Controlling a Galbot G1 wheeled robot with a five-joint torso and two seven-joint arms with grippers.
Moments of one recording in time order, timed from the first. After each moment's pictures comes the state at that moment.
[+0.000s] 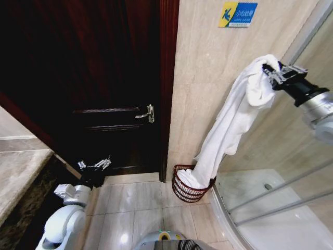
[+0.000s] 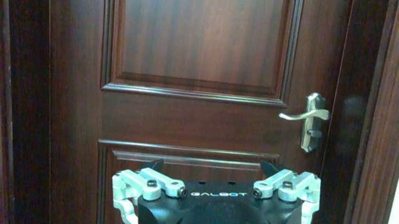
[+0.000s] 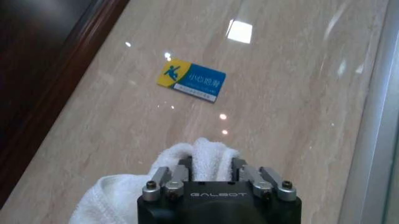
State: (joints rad) left arm 1.62 -1.18 -0.78 -2.20 -0.55 0.08 -0.04; right arm -1.66 0.18 1.34 1.96 1.09 0.16 -0.02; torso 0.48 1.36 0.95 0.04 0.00
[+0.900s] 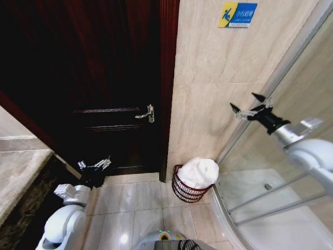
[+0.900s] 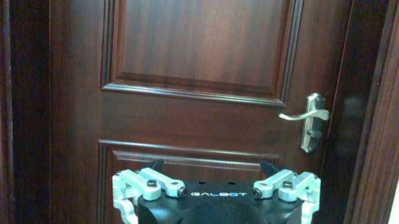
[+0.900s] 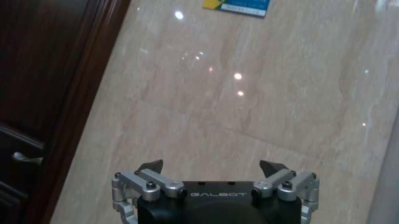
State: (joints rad) left arm 1.62 -1.18 -0.78 -2.20 -0.55 0.08 -0.04; right arm -1.62 0.34 1.05 2.08 0.95 0.12 0.02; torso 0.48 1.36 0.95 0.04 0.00
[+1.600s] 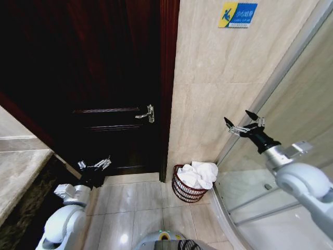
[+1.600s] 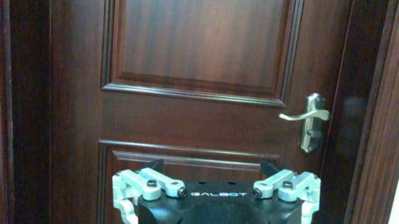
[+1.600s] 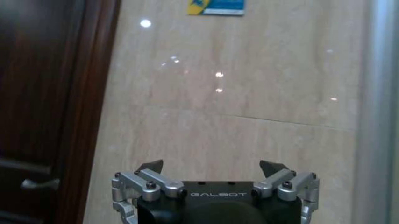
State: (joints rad) left arm 1.62 -1.18 -0.78 -2.20 -0.55 0.08 -0.04; right arm -1.64 0.64 1.00 2.27 0.88 0.05 0.11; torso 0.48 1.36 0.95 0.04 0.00
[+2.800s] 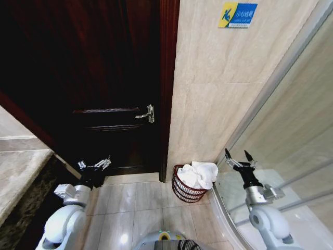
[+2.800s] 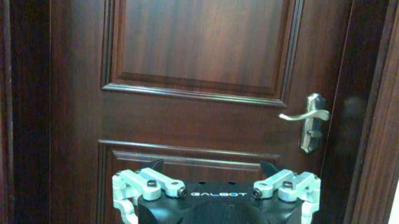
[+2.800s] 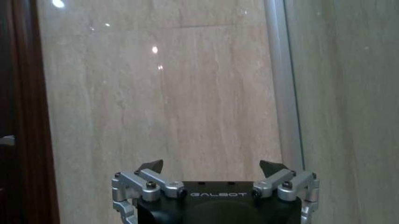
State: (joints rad) left arm 1.62 -1.18 -0.78 -2.20 -0.55 0.08 -0.04; right arm -1.68 1.25 0.81 2.10 0.54 0.20 -0.05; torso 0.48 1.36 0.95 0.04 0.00
